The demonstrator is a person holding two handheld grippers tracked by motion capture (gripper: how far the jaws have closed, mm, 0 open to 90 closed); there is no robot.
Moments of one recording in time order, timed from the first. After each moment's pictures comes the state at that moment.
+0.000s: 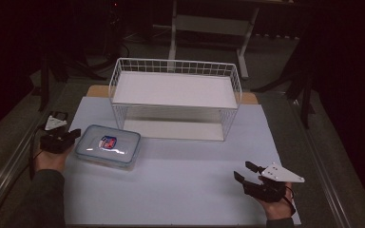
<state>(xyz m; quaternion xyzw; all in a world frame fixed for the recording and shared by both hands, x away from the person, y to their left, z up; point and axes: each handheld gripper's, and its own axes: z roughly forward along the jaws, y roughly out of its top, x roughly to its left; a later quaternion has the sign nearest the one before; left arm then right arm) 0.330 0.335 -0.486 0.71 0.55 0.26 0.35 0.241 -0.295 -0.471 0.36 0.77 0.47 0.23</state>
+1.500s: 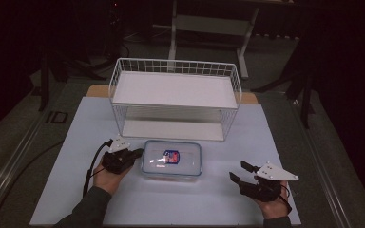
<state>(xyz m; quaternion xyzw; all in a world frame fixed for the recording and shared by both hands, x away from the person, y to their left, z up) 0.296 0.162 -0.494 0.78 0.41 0.16 0.44 0.244 -0.286 -0.473 0.34 0.79 0.47 0.21</state>
